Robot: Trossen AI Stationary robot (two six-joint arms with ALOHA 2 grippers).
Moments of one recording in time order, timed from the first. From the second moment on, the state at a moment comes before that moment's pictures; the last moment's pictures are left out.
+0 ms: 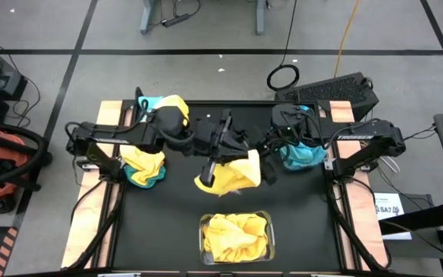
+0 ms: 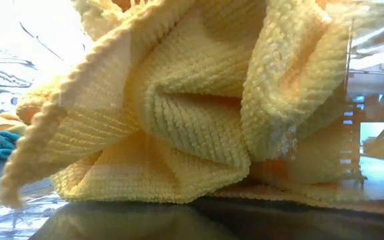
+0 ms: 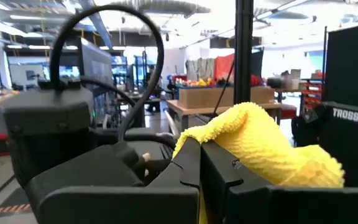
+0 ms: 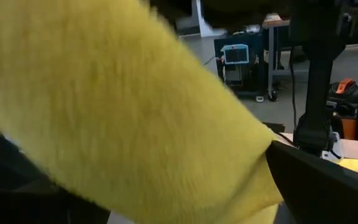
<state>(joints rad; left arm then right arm) -0.11 1.64 1.77 0.08 0.20 0.01 0.00 1.44 1.46 -0.11 -0.52 0.15</state>
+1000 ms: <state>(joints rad) -0.08 1.63 1.80 -0.01 0.30 0.01 -0.03 1.30 1.46 -0.38 -0.51 0.08</state>
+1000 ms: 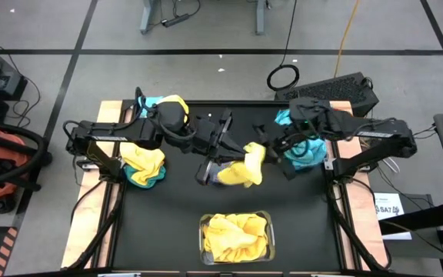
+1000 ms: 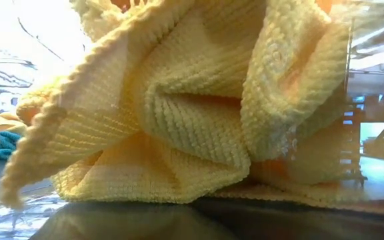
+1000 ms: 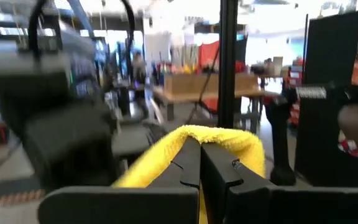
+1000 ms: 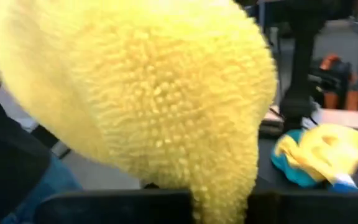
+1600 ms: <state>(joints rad) -0.05 1.64 1.80 -0.35 0.09 0.05 -0.05 1.06 1.46 -0.71 -0.10 0.08</state>
